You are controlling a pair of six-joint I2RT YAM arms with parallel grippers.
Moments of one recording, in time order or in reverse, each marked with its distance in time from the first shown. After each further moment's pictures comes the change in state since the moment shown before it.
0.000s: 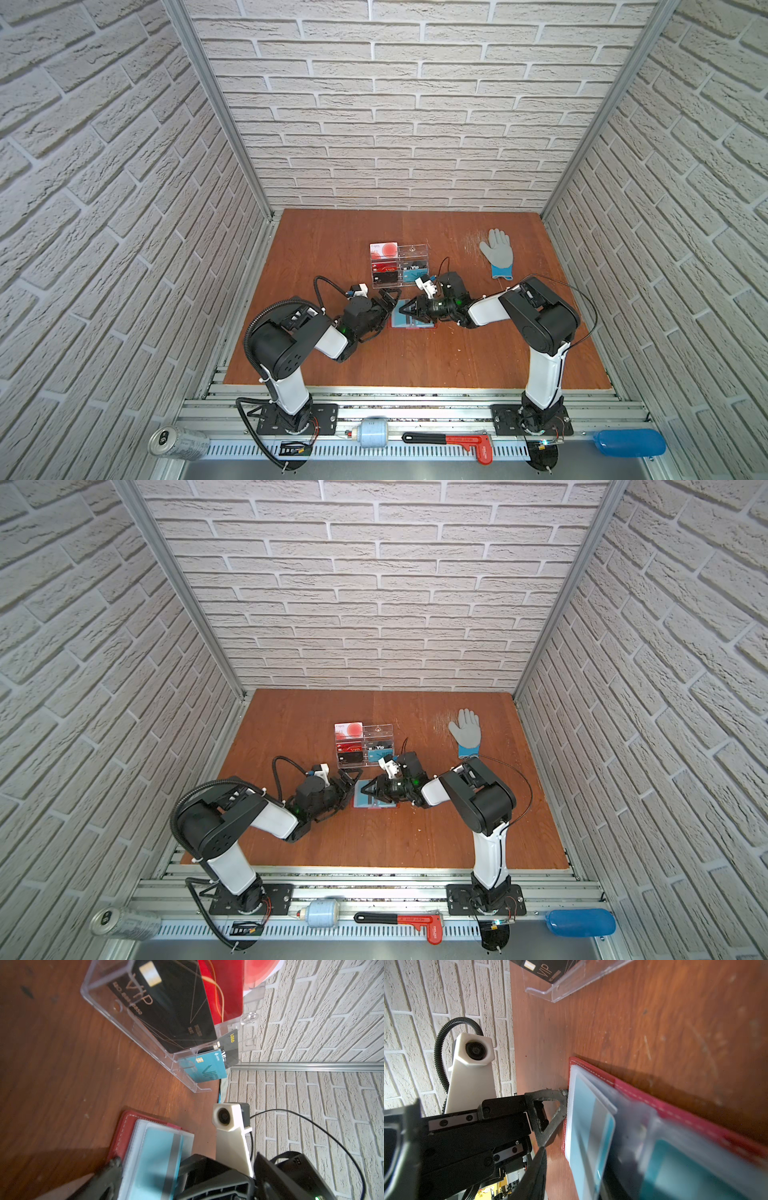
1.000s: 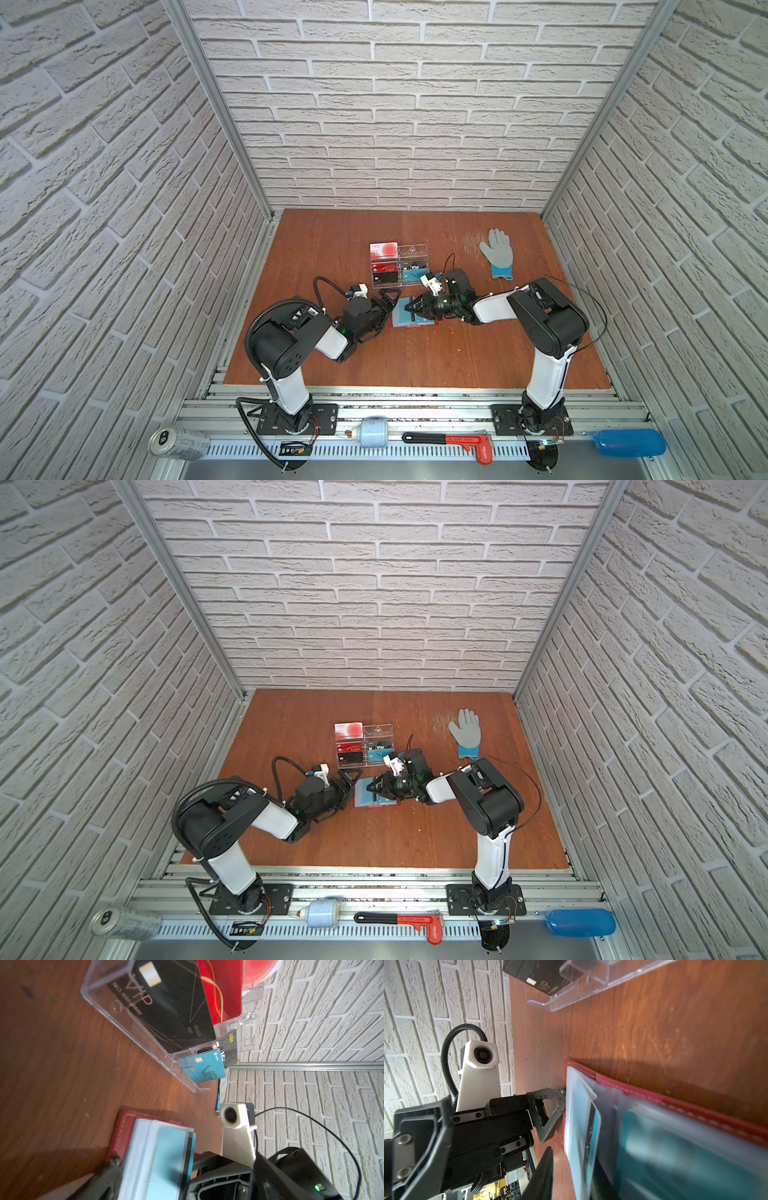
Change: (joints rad) left arm 0.000 0.005 -0.008 0.020 0.000 0.000; right arm -0.046 -0.047 0.000 -0.088 -0.014 -0.046
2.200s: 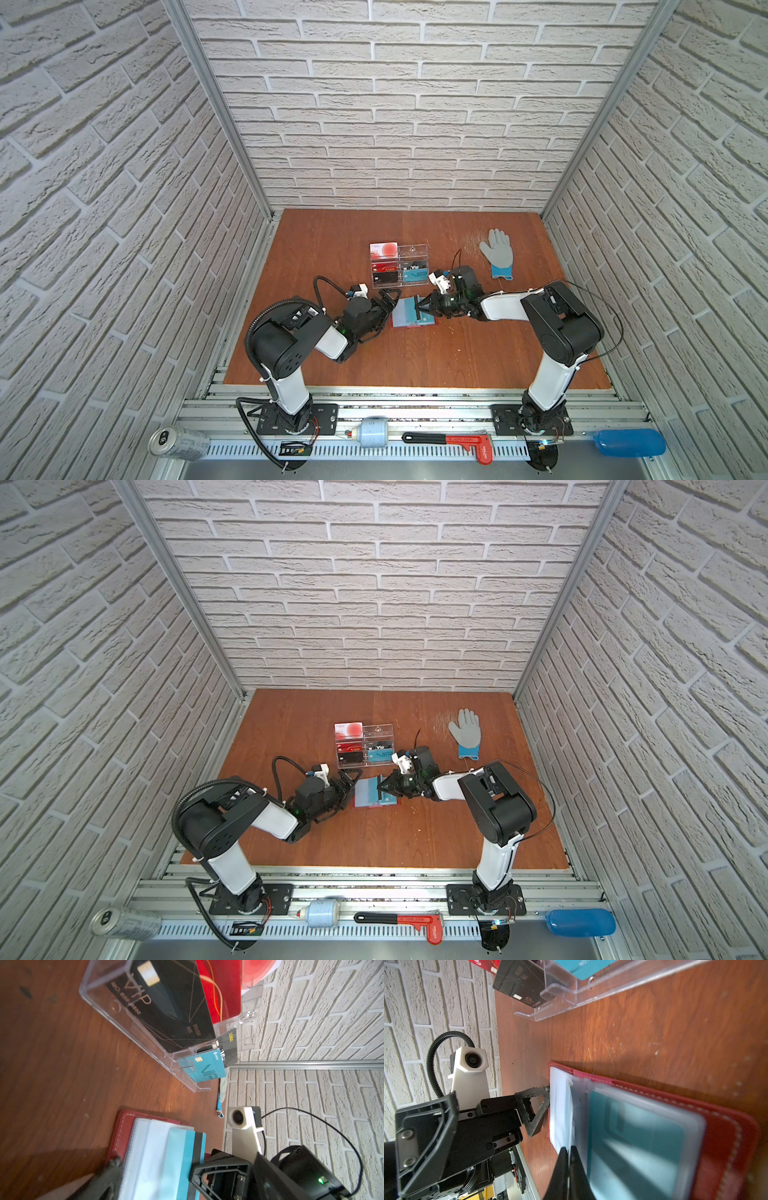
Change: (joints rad) left arm 0.004 0.000 0.001 -0.003 0.001 0.010; right arm -0.050 -0.085 0.000 -0.185 0.059 -0.105
